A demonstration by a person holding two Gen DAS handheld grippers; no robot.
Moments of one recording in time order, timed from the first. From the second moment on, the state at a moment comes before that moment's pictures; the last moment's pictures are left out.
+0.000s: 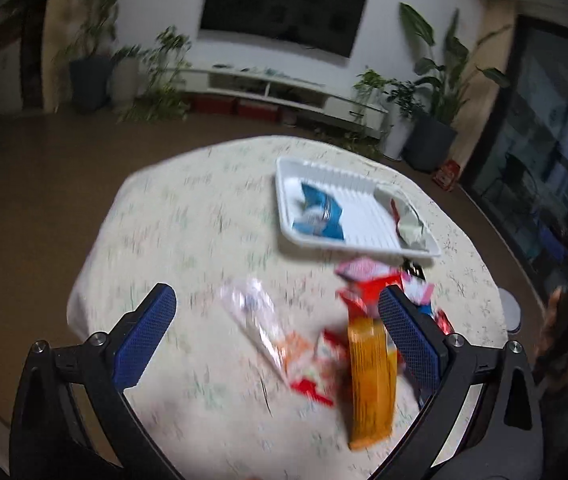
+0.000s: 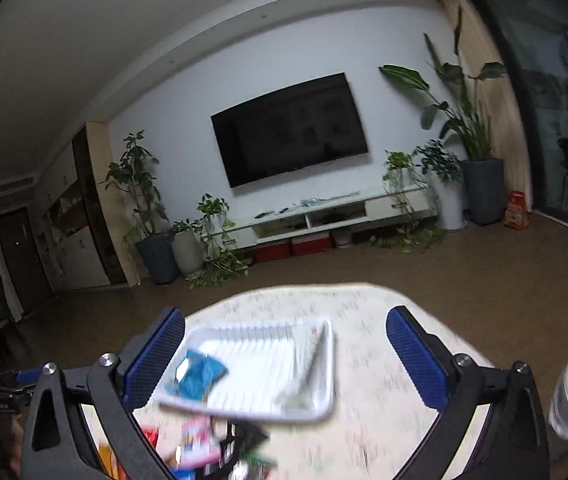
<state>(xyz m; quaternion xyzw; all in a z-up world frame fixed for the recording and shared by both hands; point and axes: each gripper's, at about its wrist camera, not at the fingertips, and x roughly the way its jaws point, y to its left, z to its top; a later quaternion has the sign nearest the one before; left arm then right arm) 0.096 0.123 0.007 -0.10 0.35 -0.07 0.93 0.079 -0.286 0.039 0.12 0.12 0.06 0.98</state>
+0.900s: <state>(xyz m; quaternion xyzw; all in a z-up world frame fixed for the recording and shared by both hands) 0.084 0.040 -0.061 -0.03 0.41 -0.14 0.90 0.041 -0.170 -0.071 -0.01 0.35 0.11 0.93</state>
